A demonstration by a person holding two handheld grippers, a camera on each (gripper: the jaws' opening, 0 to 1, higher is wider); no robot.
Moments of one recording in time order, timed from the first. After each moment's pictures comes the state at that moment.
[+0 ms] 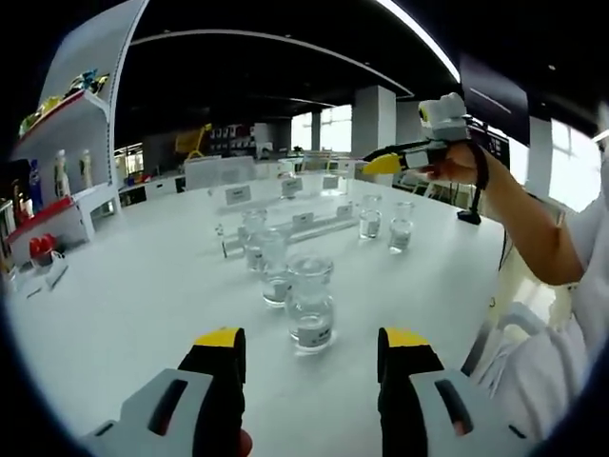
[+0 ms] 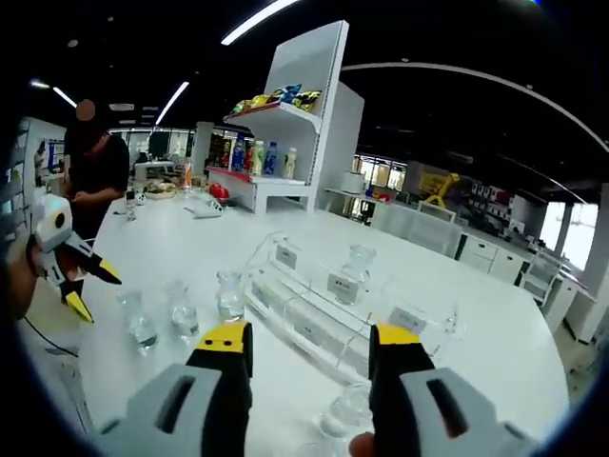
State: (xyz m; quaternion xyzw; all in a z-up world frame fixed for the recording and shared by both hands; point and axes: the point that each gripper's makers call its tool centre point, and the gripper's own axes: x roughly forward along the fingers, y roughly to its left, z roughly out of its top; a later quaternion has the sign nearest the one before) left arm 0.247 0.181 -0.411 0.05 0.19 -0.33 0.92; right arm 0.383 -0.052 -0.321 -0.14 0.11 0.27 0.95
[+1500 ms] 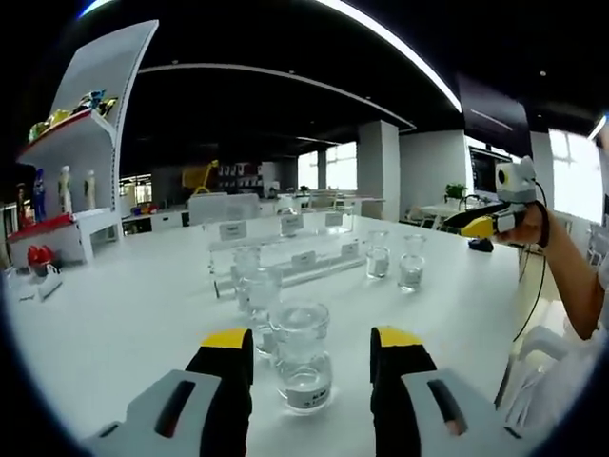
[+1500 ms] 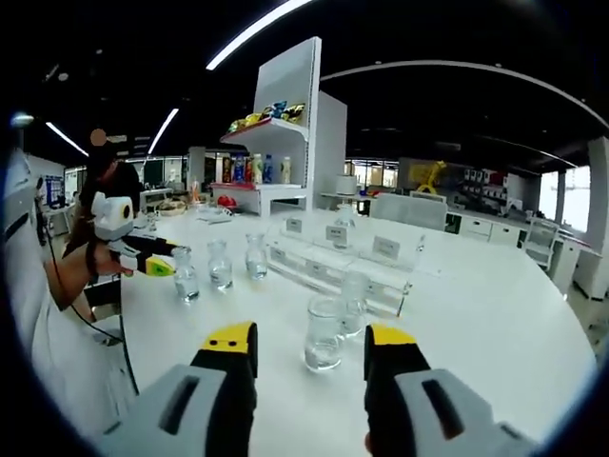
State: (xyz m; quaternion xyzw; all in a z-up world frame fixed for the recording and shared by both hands) left arm 0.282 0.150 -0.403 0.03 0.09 -0.31 0.94; right arm 0.274 -0.132 -0.369 -0.06 0.11 0.27 0.96
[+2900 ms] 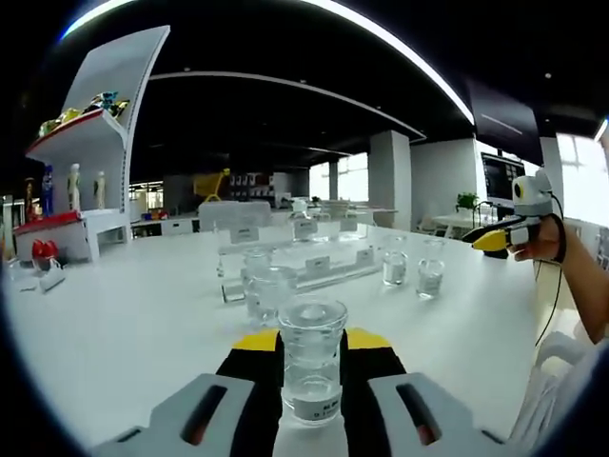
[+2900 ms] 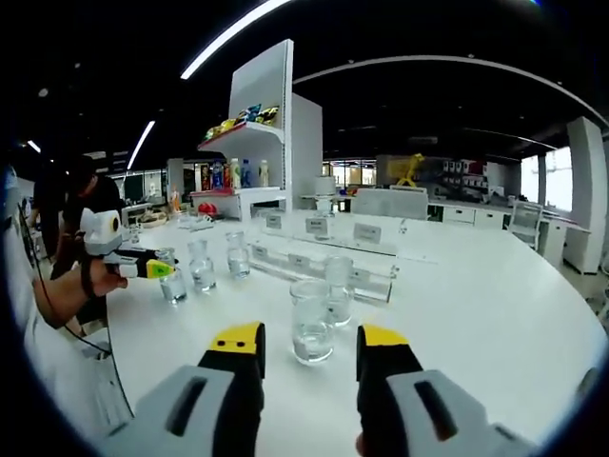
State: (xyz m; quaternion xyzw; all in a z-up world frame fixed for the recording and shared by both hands) left arm 0.300 0.148 -0.408 0.01 0.07 -0.29 0.96; right arm 0.280 -0.141 -0.388 -0.03 0.11 0.22 0.97
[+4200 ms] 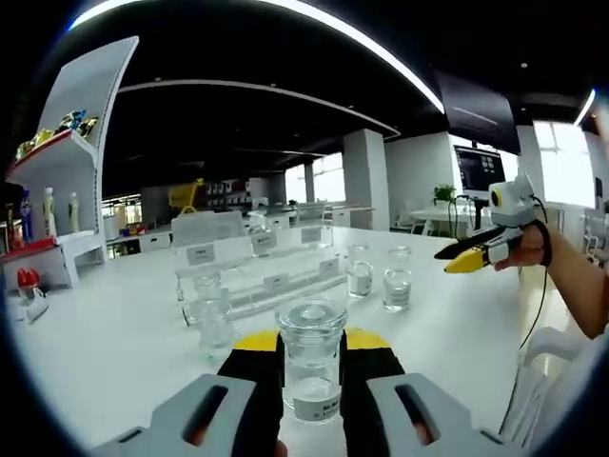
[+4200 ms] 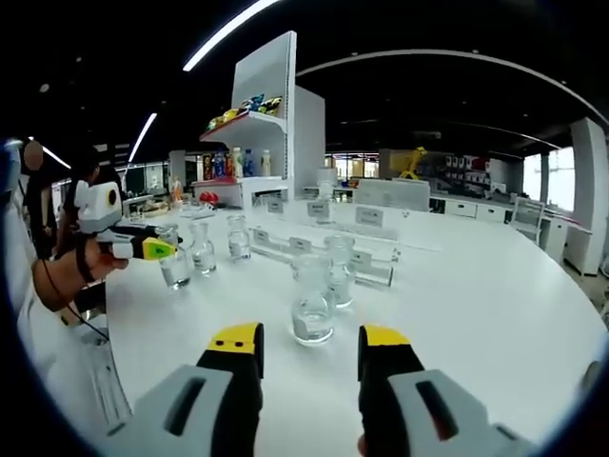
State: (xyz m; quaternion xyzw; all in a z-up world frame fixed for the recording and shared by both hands) left arm 0.295 0.095 -0.390 0.05 0.05 -0.34 0.94; right arm 0.275 -0.143 -0.409 -0.04 0.12 0.23 0.96
